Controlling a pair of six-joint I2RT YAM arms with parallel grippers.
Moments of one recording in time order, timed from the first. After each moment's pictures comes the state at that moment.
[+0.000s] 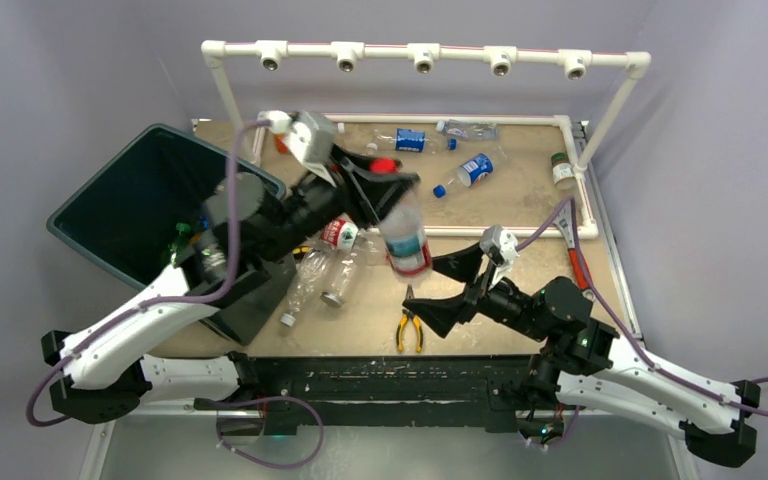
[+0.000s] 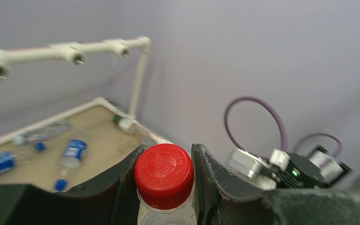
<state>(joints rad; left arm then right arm) -1.04 1.11 1.37 -0.01 -0.01 -0.32 1.10 0.55 0.60 0.12 -0.02 0.31</state>
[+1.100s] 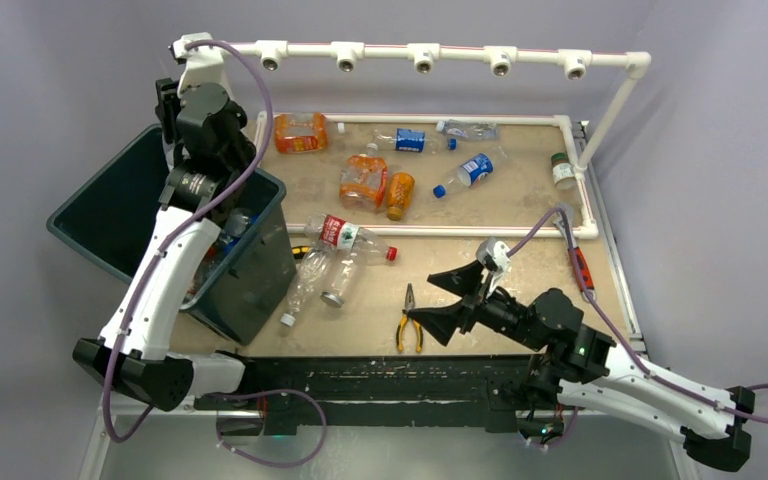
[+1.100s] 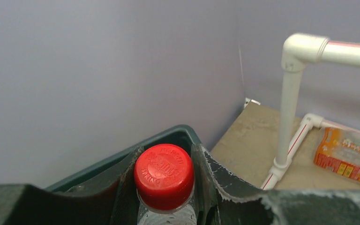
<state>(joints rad) -0.35 1.30 1.59 -0.17 -1.09 0.38 1.10 0.45 0.49 0.05 0.04 0.40</state>
